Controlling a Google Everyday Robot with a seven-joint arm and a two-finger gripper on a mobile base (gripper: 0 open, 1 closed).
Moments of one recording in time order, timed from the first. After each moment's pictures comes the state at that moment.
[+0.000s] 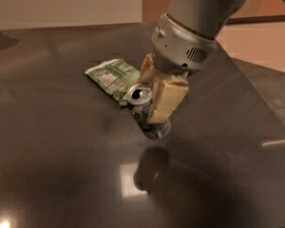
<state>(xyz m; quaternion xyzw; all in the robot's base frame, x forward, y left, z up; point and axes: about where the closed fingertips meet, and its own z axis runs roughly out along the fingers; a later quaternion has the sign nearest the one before) 0.408 -0.015 0.955 -0.79 0.58 0.16 0.13</state>
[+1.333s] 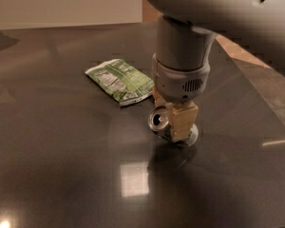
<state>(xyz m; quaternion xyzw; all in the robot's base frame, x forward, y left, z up) 0.413 -0.063 0.899 -0.82 0.57 0.01 0.00</state>
